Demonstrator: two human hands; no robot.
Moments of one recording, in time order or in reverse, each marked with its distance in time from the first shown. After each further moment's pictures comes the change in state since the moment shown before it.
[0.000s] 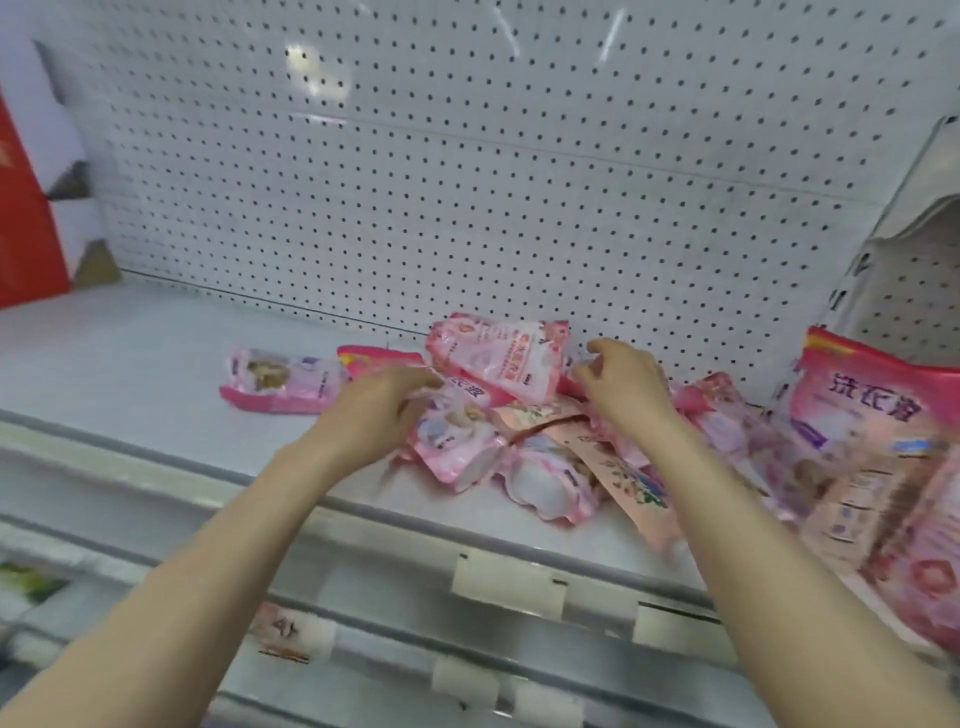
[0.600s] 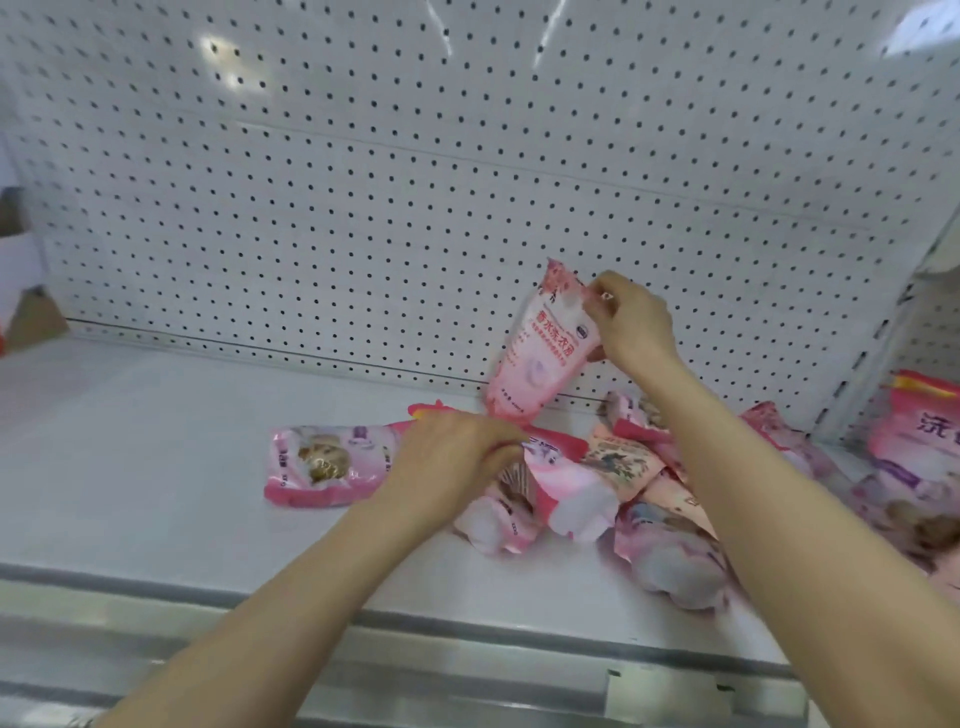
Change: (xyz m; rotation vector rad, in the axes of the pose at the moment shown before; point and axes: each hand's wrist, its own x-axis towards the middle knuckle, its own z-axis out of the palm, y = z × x) left_hand 0.049 -0.063 -0.016 -0.072 0.107 0.366; right_hand 0.102 -0.112 0.024 0.201 0.251 -0.012
